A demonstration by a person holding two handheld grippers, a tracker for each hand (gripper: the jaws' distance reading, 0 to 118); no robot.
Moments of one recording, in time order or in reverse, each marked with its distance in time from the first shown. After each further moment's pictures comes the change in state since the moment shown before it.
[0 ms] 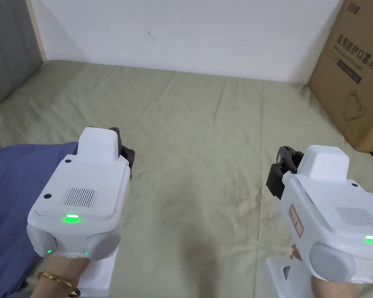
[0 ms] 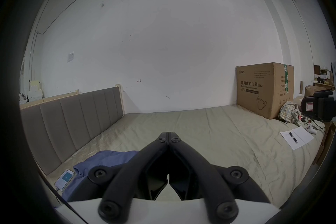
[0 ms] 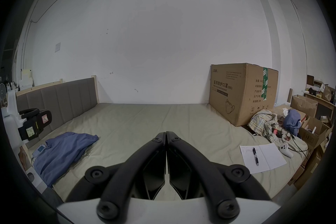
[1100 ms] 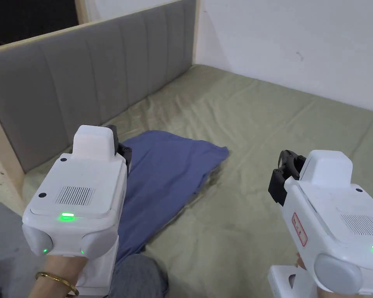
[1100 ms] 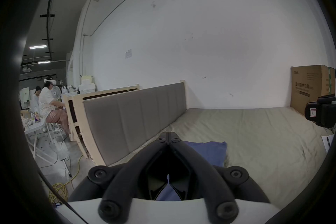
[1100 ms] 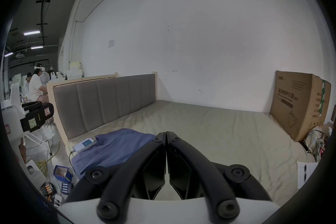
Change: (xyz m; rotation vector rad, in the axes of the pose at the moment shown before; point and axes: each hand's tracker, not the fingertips) left arm -0.170 -0.015 0.091 -0.036 0.501 0.043; right arm -0.176 -0.004 -0.049 -0.022 0.506 0.145
